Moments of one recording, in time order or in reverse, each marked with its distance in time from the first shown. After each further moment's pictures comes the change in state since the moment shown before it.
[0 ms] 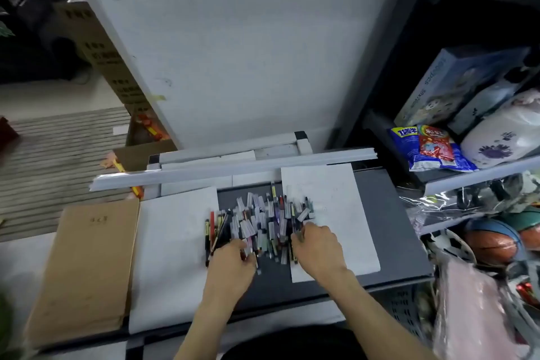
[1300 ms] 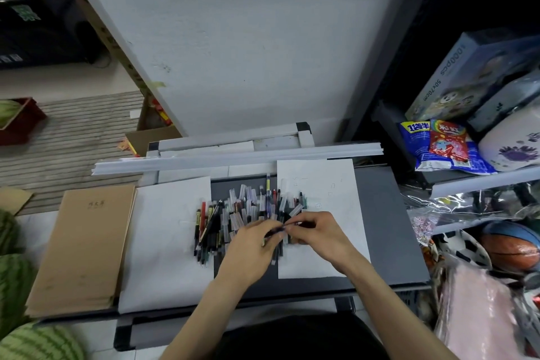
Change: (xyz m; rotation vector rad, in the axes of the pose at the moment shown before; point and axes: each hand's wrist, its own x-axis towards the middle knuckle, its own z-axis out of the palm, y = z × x) left_hand 0.012 0.060 0.034 -0.103 -0.034 0.376; right_hand 0.023 0.041 -0.046 0.890 -0.365 -0.108
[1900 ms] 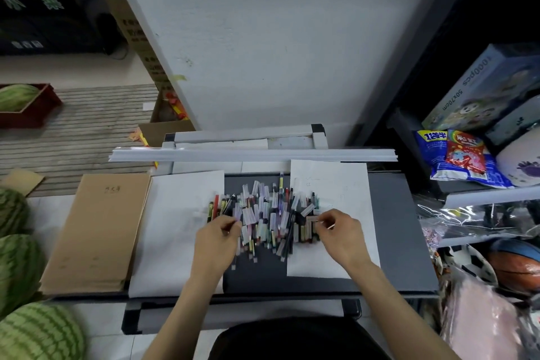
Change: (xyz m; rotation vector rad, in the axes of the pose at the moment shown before) left_hand -0.028 -0.053 -0.042 -0.118 0.325 -0.423; right_hand 0.014 0.028 -0.004 -0.561 0.348 -0.007
